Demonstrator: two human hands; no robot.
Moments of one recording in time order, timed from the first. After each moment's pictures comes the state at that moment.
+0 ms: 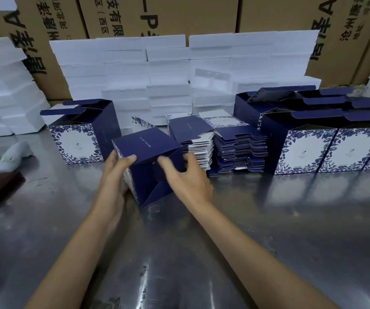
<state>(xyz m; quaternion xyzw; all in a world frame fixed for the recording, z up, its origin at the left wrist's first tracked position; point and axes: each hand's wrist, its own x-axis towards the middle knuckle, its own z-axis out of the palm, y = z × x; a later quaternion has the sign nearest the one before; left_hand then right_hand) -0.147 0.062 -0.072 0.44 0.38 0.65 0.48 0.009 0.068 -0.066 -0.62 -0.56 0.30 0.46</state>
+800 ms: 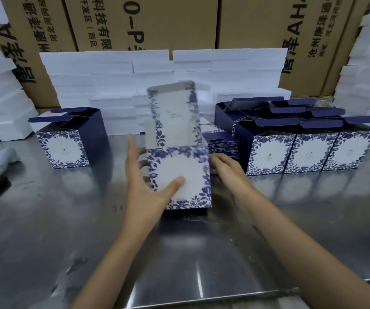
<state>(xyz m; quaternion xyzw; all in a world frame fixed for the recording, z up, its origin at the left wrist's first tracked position) -0.051 0.007 -0.059 0.61 0.43 0.62 0.23 0.144 0.053 -0.050 -0.57 -0.50 0.42 0.49</state>
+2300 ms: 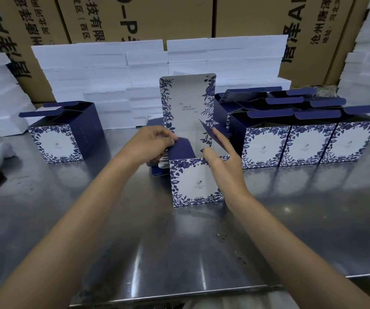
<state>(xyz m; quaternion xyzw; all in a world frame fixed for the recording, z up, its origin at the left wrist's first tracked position) -0.029 0.079 0.014 0.67 0.54 0.37 0.33 0.146 0.028 -0.046 -0.50 -0.47 0.37 0.62</state>
